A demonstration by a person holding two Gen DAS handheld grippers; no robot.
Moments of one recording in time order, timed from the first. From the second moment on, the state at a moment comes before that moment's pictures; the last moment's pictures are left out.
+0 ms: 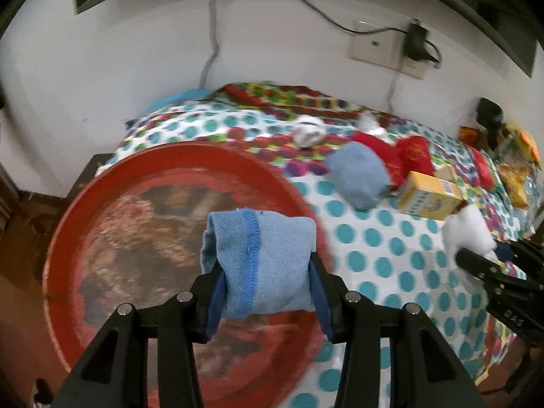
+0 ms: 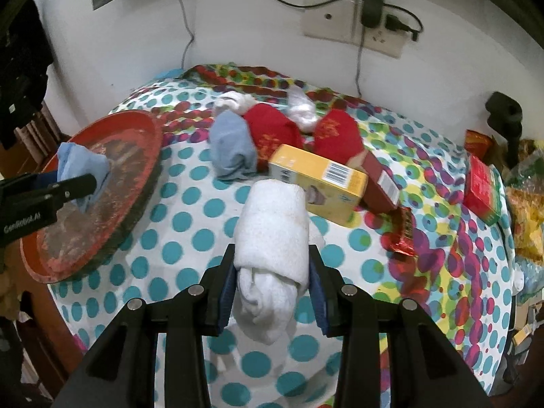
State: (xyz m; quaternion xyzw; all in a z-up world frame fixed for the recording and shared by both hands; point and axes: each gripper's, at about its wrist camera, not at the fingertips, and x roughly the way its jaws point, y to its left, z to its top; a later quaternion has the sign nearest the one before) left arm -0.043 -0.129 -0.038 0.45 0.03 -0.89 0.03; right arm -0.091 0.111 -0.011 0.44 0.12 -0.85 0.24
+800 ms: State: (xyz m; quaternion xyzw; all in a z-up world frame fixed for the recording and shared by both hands) left arm -0.056 -0.272 -0.065 0.46 0.05 -0.87 0.14; right arm -0.085 0.093 -0.002 0.44 0.13 -0.86 0.23
